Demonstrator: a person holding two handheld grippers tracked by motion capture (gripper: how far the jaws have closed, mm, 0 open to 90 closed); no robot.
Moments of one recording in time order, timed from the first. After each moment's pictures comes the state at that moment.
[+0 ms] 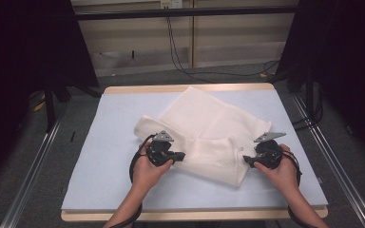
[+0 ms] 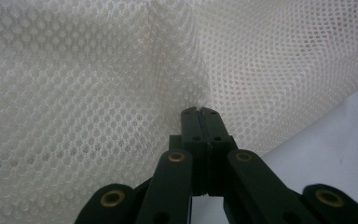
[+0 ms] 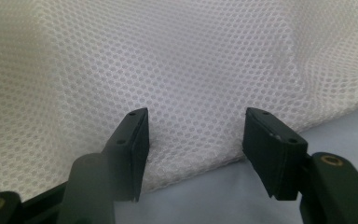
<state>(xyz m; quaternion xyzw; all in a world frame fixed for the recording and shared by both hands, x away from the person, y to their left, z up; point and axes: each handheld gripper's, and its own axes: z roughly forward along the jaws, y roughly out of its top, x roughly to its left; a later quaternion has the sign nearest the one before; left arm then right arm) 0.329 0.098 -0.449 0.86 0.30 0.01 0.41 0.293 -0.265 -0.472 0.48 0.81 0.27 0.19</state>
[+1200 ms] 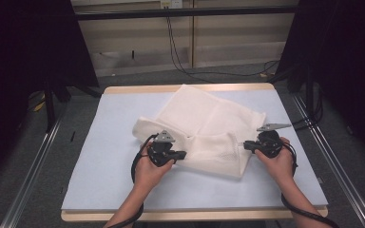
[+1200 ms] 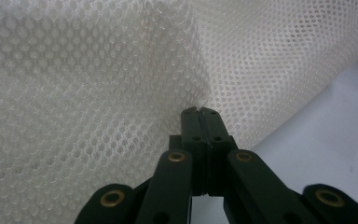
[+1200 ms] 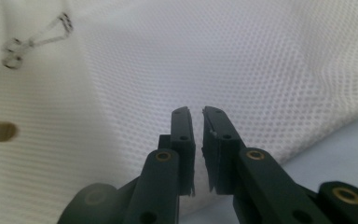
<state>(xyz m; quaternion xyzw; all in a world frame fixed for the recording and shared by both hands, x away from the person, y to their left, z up) 0.326 0.095 -0.451 0.86 0.29 0.03 0.43 0.318 -0.275 -0.468 0.50 0.77 0.37 0.15</state>
